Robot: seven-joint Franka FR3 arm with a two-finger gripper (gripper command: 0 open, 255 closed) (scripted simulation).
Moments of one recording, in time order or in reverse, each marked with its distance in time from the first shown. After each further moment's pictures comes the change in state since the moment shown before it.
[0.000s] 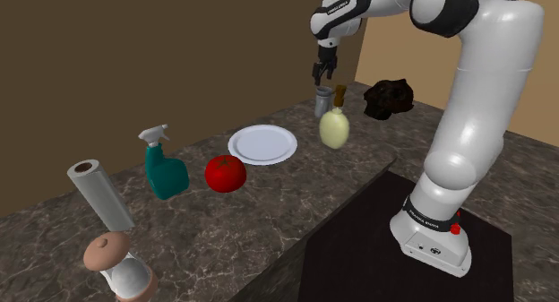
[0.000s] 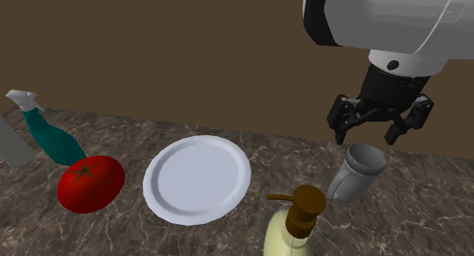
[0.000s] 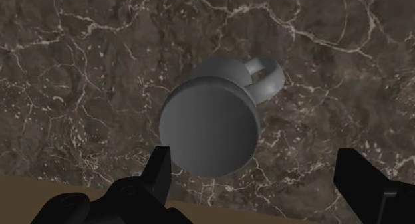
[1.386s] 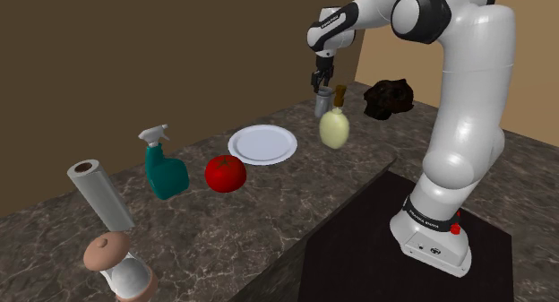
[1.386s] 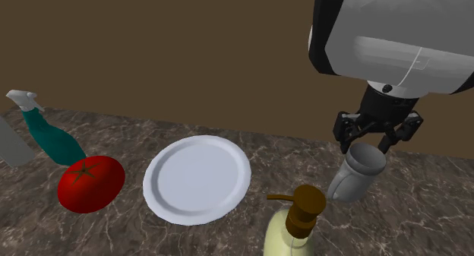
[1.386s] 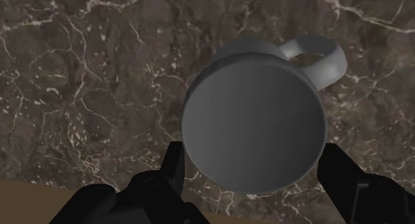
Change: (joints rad) arm -0.031 0.130 0.000 0.053 0.041 0.084 -0.043
